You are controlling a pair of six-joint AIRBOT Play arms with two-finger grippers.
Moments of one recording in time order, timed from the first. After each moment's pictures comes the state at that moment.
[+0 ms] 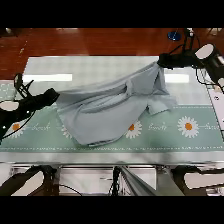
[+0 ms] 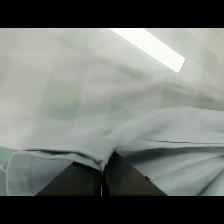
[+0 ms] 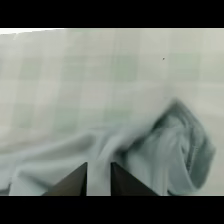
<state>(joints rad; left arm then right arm) 0.13 -1.09 0.57 0.59 -0.45 -1.14 -0.02 -1.60 1.46 -1.04 0.78 1.31</state>
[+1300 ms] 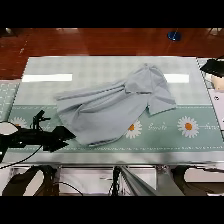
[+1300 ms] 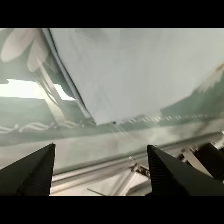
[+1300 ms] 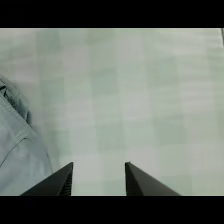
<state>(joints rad) 0.20 -0.78 0.32 0.83 -1.30 -1.55 -0.45 -1.53 1.49 -1.14 1.02 1.20</state>
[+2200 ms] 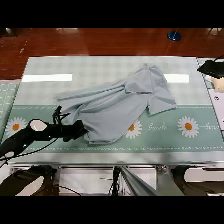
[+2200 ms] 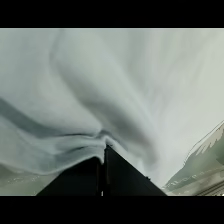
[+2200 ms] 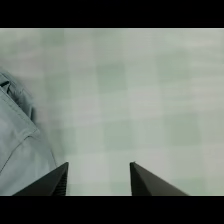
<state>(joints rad) -0.21 -1.06 0.31 0.67 -0.74 -1.55 -0.45 -1.57 1.49 -1.10 1.02 1.18</state>
